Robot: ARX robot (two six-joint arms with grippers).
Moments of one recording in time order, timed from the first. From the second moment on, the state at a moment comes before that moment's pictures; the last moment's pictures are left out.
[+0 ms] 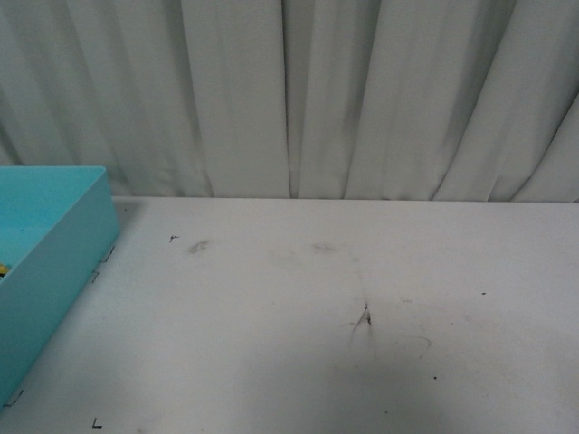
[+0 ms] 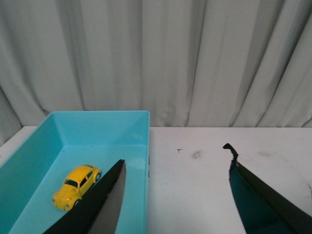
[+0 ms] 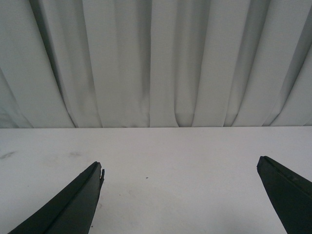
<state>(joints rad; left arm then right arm) 0.00 0.01 0.01 0.00 0.00 0.00 0.00 0.00 0.01 0.00 0.00 -0.01</state>
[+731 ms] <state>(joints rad) 0.00 0.01 0.01 0.00 0.00 0.00 0.00 0.00 0.01 0.00 0.00 -0.01</state>
